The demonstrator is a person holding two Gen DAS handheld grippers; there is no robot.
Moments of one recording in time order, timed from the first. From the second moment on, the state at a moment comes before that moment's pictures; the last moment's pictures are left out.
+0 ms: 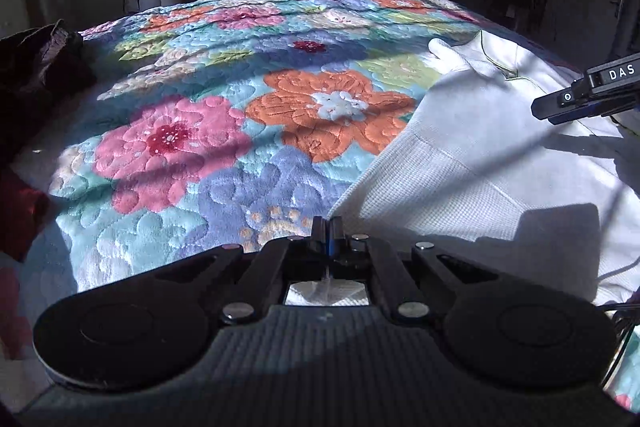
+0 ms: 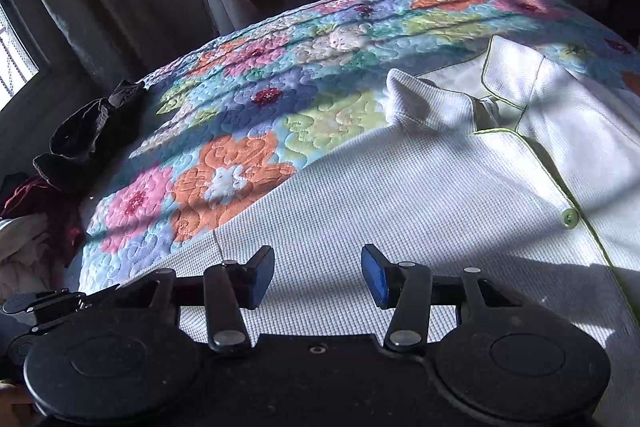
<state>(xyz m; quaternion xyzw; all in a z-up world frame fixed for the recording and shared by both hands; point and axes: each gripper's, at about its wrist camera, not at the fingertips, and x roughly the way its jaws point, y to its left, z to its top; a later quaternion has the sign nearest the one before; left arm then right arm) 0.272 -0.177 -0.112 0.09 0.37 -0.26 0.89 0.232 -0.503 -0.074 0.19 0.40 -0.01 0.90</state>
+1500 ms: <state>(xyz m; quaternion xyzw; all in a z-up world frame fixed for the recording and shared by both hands) 0.158 -0.027 -0.102 0.03 0.35 0.14 0.93 -0.013 -0.511 -0.074 0.24 0.46 -0.11 0.85</state>
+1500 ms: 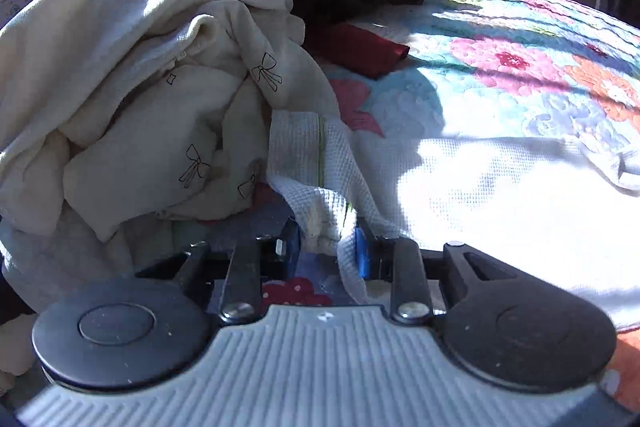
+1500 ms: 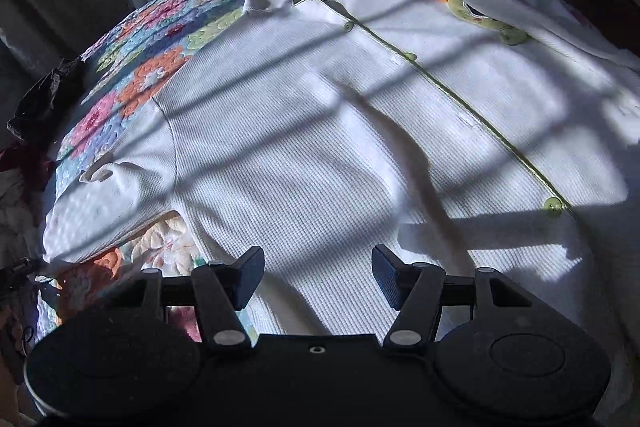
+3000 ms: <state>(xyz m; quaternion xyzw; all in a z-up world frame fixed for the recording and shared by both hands) 0.082 -0.335 0.067 0.30 0.42 -0.41 0.75 -0.131 -0.559 0.031 0.19 0.44 -0.21 0.85</state>
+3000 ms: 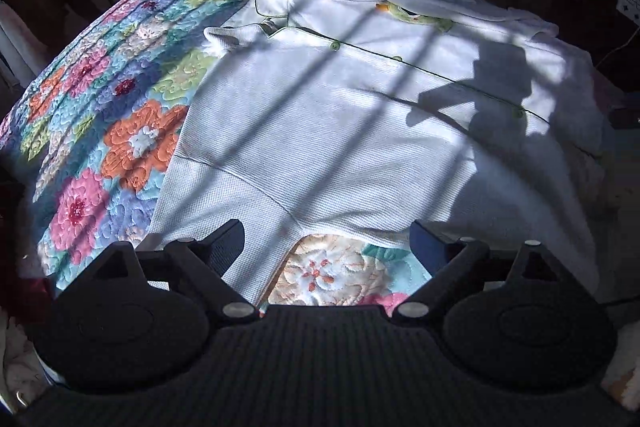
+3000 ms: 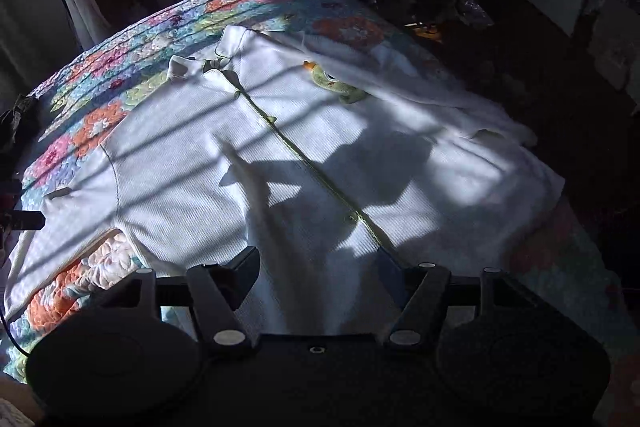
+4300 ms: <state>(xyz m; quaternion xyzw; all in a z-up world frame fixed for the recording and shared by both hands) -0.042 -0.329 0.067 0.36 0.43 -0.40 0.72 -0.158 -0.467 0.059 0.11 0.44 -0.17 0.87</state>
